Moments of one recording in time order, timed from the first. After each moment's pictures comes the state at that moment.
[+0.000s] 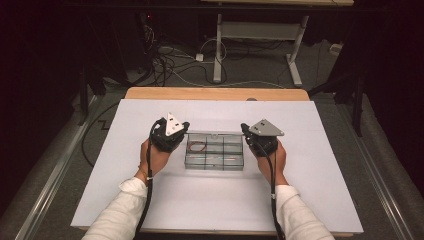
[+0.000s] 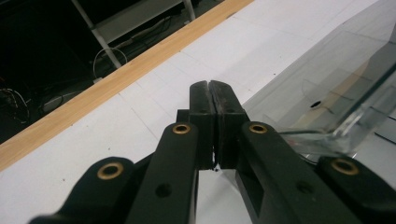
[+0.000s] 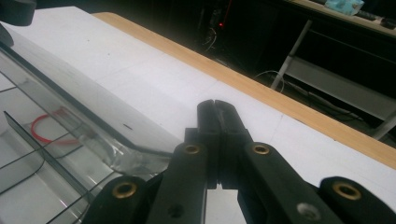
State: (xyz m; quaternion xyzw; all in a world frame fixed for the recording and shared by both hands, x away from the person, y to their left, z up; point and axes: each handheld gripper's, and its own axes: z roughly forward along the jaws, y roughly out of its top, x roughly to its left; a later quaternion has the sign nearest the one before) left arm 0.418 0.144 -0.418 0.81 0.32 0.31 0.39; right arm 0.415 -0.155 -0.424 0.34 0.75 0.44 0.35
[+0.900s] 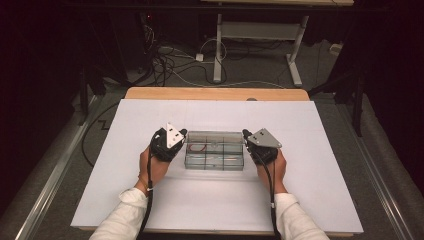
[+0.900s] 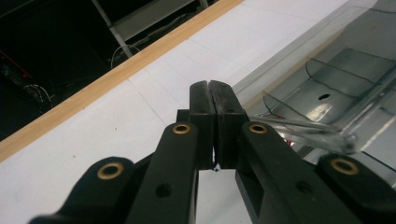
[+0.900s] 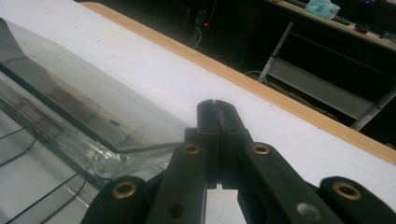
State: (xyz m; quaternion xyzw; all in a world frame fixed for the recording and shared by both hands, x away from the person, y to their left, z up) left arm 0.396 0.143 -0.434 0.80 0.33 0.34 0.37; right arm 0.397 -0.154 -0.440 0.34 0.74 0.42 0.39
